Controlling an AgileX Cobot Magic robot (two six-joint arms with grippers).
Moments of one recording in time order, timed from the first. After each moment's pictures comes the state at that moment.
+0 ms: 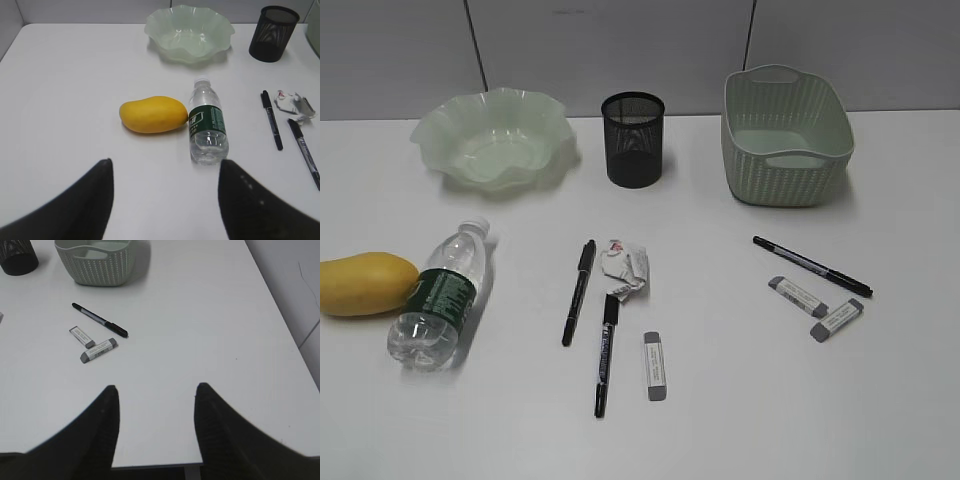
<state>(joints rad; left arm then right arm) 0.06 -0.01 -0.53 -0.15 1.06 0.06 0.04 -0.01 -0.50 -0.01 1.04 0.01</state>
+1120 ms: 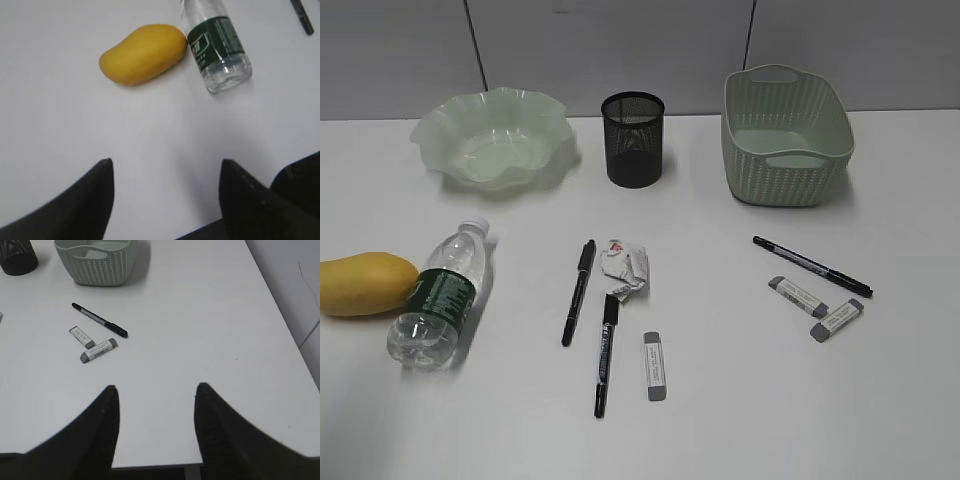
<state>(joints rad) 0.06 0.77 -0.72 -0.15 1.04 0.53 0.04 -0.01 -0.50 -0.01 1.04 0.01</state>
